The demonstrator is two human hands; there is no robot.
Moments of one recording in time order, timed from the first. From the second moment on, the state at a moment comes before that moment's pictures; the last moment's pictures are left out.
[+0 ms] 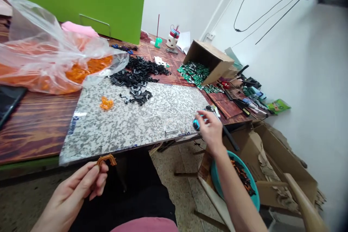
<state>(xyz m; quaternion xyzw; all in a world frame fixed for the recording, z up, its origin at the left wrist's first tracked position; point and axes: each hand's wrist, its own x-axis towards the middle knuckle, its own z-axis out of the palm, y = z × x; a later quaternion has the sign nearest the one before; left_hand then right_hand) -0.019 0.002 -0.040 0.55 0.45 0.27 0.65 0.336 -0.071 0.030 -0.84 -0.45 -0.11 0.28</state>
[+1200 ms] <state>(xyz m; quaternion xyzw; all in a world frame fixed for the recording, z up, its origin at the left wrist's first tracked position) -0.012 0.005 -0.051 0.46 0.36 0.34 0.74 0.182 -0.066 0.031 -0.61 -0.72 0.13 0.30</state>
